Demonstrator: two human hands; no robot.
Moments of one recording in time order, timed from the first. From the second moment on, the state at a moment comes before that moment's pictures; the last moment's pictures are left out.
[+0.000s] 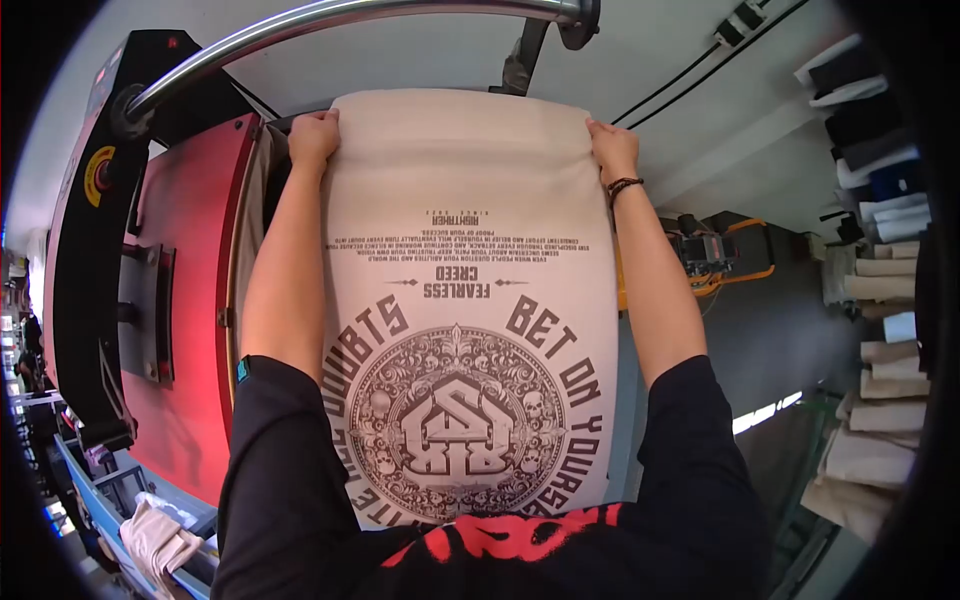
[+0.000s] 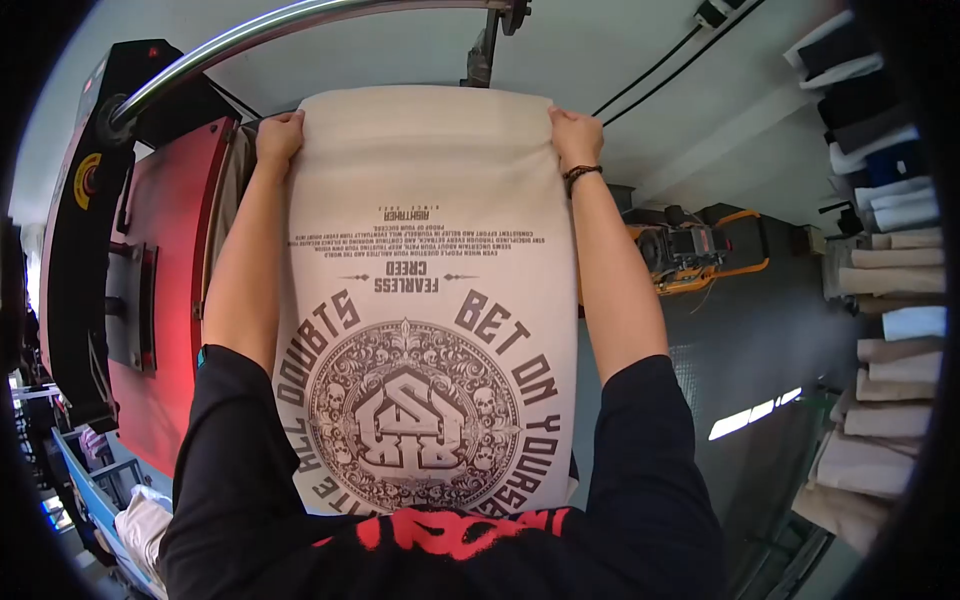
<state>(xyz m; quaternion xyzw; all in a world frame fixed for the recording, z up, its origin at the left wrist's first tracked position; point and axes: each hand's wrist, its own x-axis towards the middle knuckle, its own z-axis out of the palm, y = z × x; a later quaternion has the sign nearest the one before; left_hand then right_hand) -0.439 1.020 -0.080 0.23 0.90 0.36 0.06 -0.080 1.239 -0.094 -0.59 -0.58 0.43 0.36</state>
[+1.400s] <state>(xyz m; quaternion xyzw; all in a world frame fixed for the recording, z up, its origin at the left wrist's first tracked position) 0.024 0.537 -0.060 0.61 0.58 0.38 0.38 0.284 0.657 -0.154 -0.63 -0.54 0.44 0.34</state>
